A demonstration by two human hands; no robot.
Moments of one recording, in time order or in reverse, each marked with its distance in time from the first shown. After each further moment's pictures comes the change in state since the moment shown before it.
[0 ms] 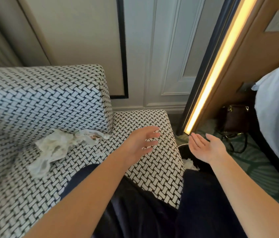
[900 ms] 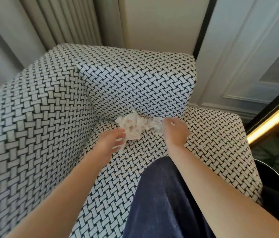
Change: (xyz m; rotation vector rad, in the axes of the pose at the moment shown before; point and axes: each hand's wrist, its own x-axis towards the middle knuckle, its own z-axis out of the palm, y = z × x) left_hand -0.095 -0.047 -0.270 -0.103 0.627 0.020; right_hand -0.032 0.282 0.172 -1.237 -0.023 -0.677
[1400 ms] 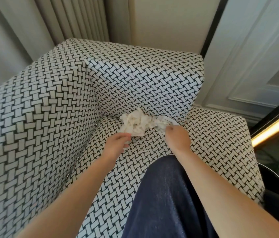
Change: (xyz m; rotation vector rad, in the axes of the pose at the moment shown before) left_hand -0.002 -0.025 0.006 0.111 0.068 0.088; right_hand -0.005 0.014 -0.010 -0.380 -0.238 -0.151
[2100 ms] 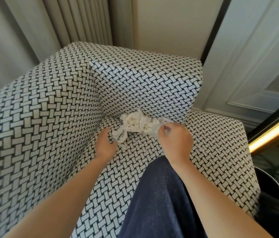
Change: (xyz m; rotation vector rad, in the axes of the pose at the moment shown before) left_hand 0.023 -0.030 -0.020 0.391 0.272 0.202; right_hand -0.039 -0.011 -0.015 -0.091 0.371 -0.479
